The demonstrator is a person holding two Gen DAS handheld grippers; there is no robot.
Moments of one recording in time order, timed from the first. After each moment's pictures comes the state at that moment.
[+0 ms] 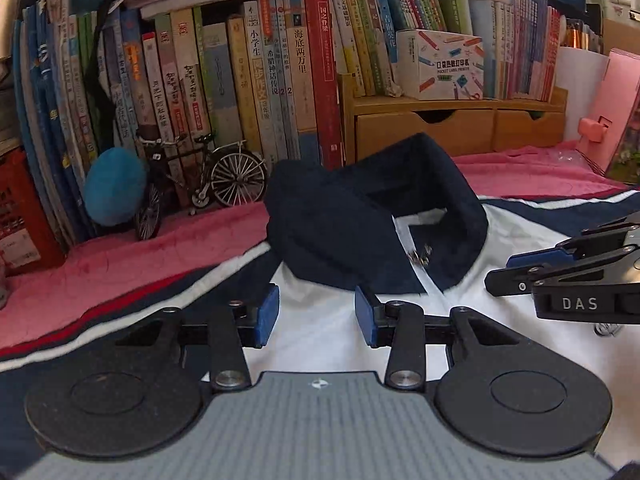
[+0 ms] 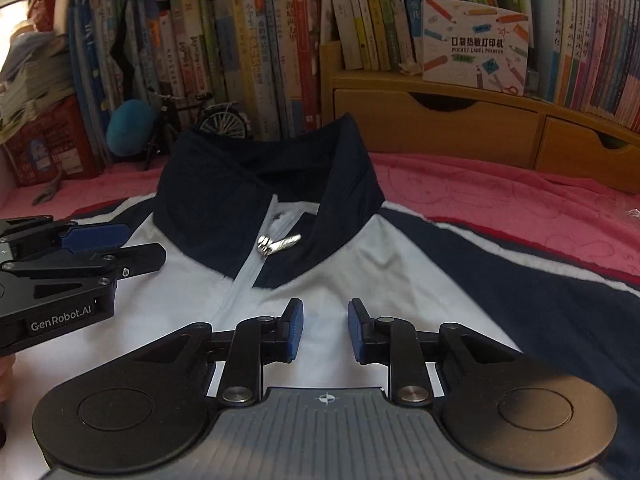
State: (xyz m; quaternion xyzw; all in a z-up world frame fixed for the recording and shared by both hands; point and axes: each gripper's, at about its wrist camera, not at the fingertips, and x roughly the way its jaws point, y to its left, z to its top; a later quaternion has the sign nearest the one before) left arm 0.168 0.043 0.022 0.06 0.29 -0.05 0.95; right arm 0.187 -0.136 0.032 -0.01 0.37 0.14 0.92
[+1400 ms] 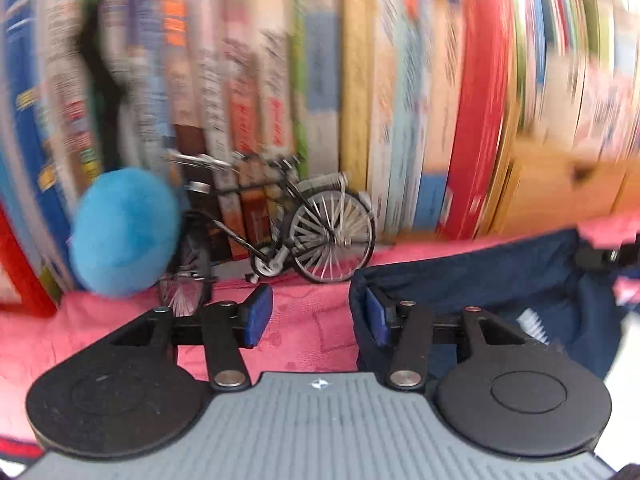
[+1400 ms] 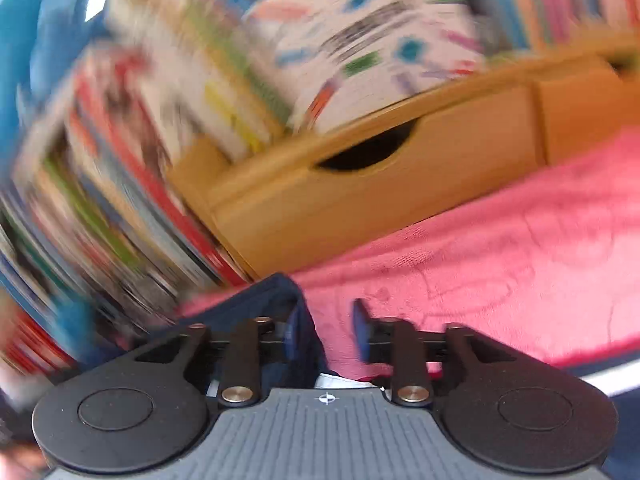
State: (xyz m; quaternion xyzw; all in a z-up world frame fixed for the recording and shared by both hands) left arm 0.264 0.118 0.030 -0.04 0.29 0.00 0.96; right arm 0.301 -0.210 0.024 0.27 0.34 0.15 0.89
